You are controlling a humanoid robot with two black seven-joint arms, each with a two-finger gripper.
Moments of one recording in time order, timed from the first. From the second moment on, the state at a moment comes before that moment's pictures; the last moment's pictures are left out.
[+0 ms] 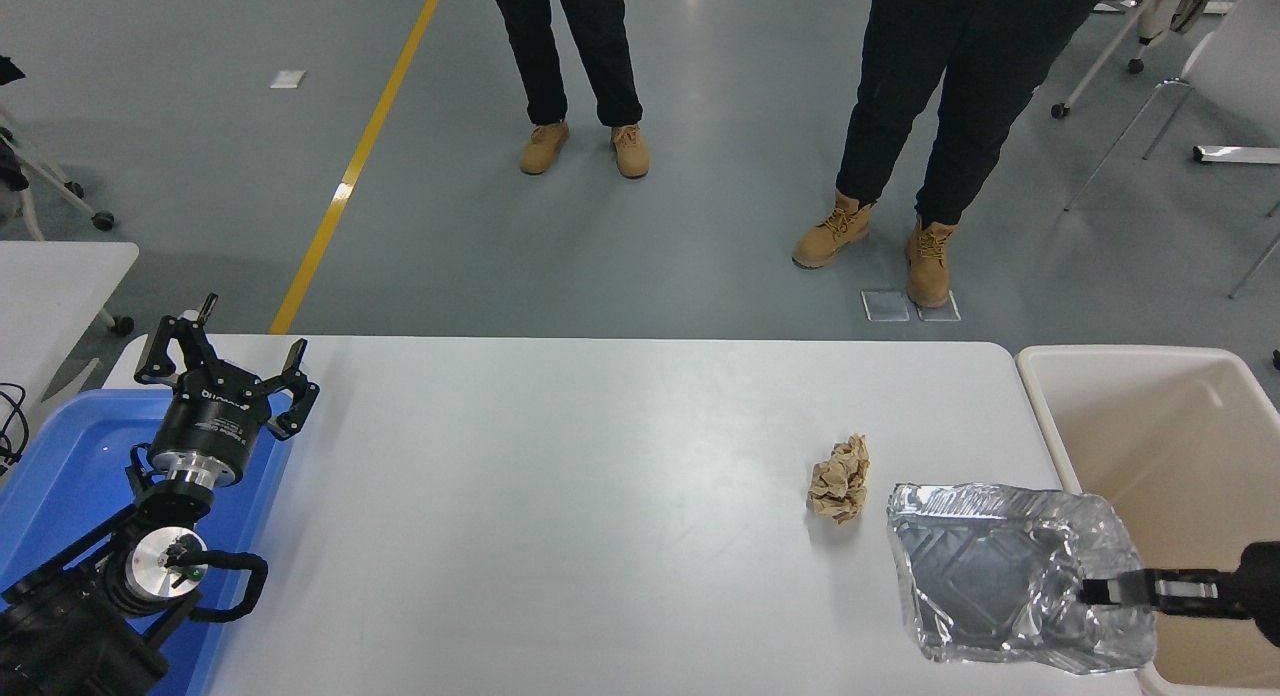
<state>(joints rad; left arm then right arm) -0.42 0.43 -0.90 -0.65 0.00 -0.49 -0.57 0.98 -1.31 -0.16 1.46 -1.27 0.36 0.46</state>
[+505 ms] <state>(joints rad) -0.42 0.43 -0.90 -0.65 0.01 -0.49 -0.57 1.11 -1.36 -0.15 1.48 -1.22 0.46 0.46</state>
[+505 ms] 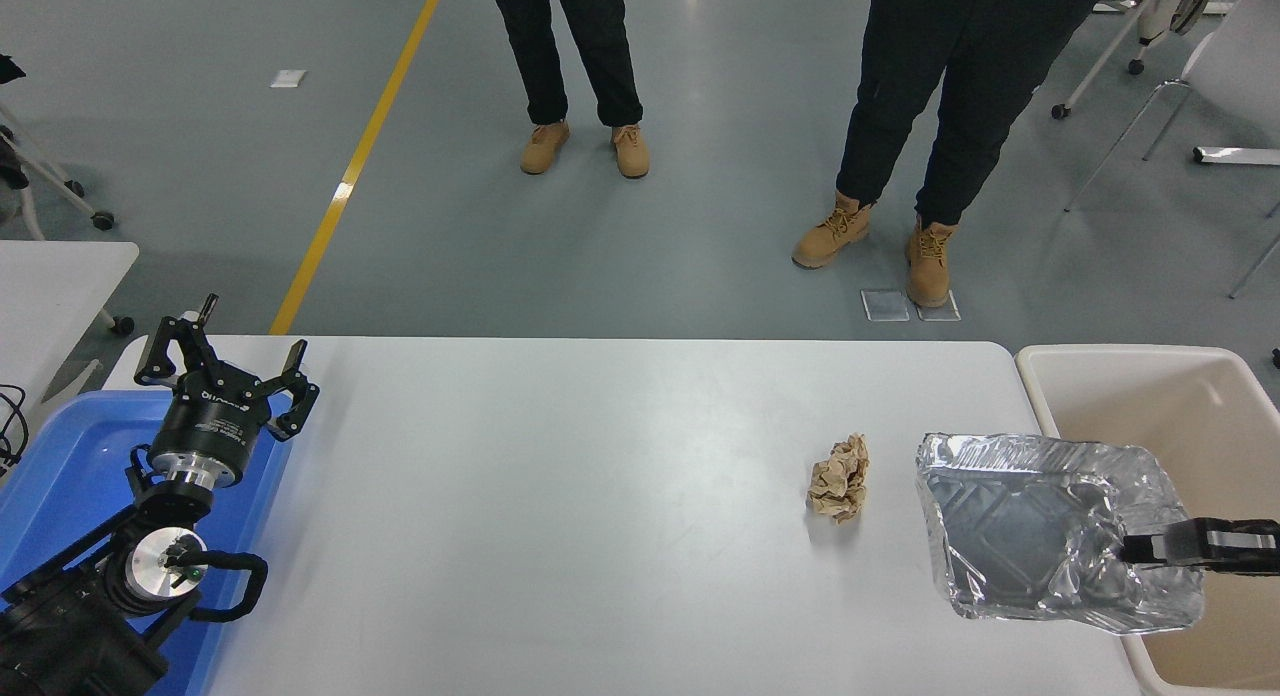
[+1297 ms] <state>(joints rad) -0.42 0.43 -0.90 -0.65 0.01 -0.49 -0.57 1.18 -1.16 -0.16 1.09 -0.98 0.47 0.44</state>
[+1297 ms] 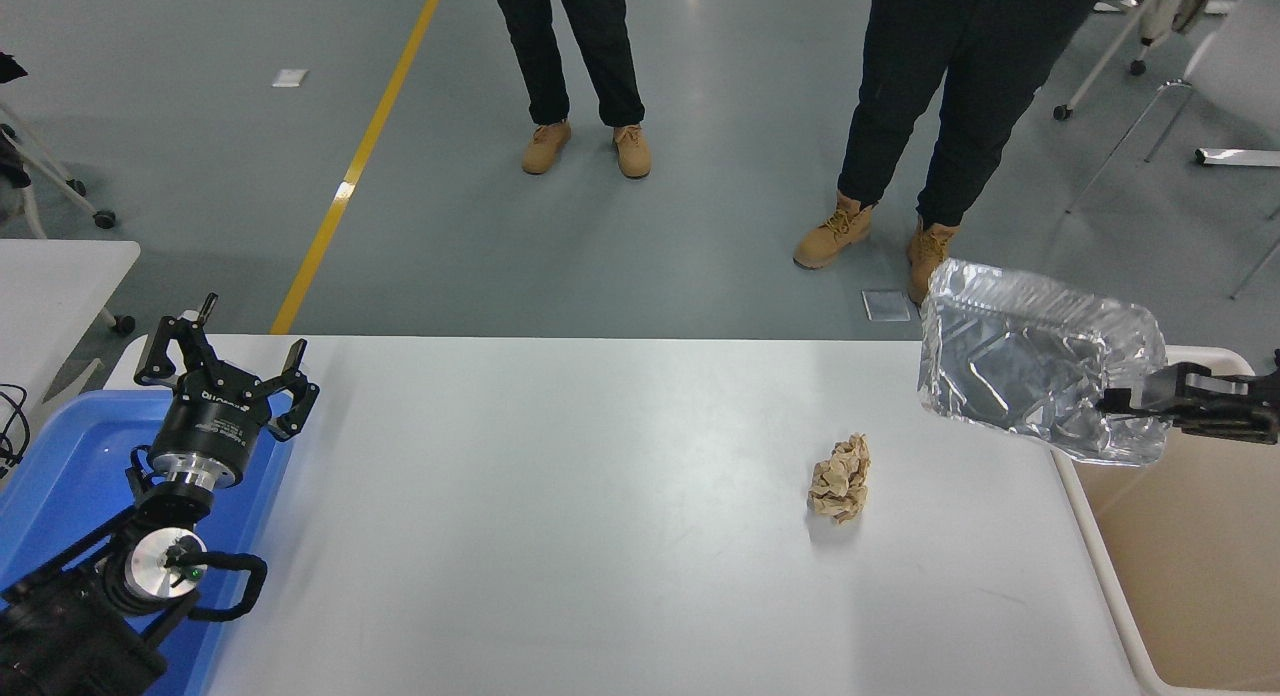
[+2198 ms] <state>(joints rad) -0.42 0.43 -0.90 -0.65 0.01 -0.49 -0.57 0.91 -0.94 -0.17 0.40 -0.56 0.46 0.38</state>
